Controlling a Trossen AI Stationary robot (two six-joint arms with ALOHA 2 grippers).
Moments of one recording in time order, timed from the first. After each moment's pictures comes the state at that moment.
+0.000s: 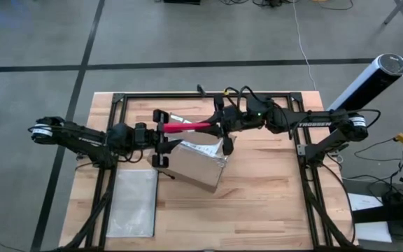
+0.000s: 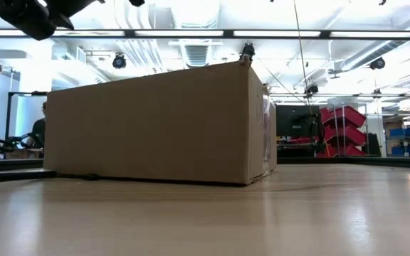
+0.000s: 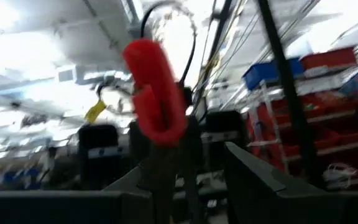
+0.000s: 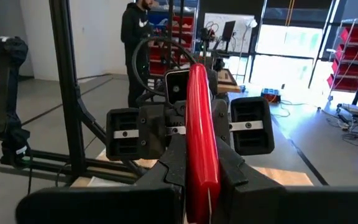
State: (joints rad) left arm -0.02 1.21 0.53 1.22 0.01 0.19; right arm -0.08 1.46 1.30 0.17 -0.27 -0.08
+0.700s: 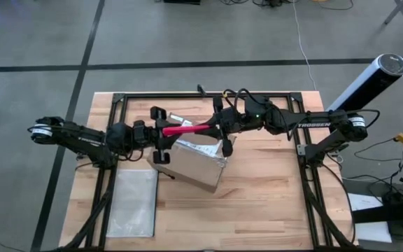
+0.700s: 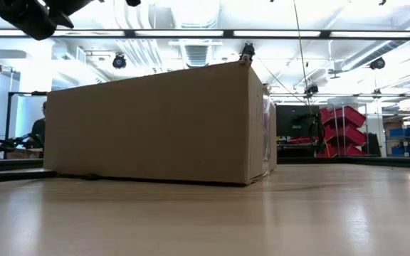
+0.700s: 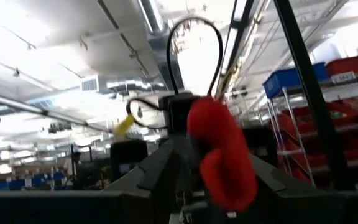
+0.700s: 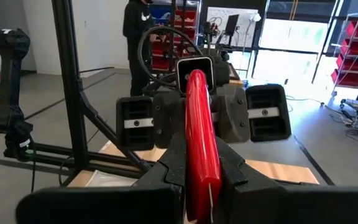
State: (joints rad) left arm -0.02 1.20 0.53 1.31 -0.04 0.22; right arm -0.08 1.46 1.30 0.18 -0.27 -0.08
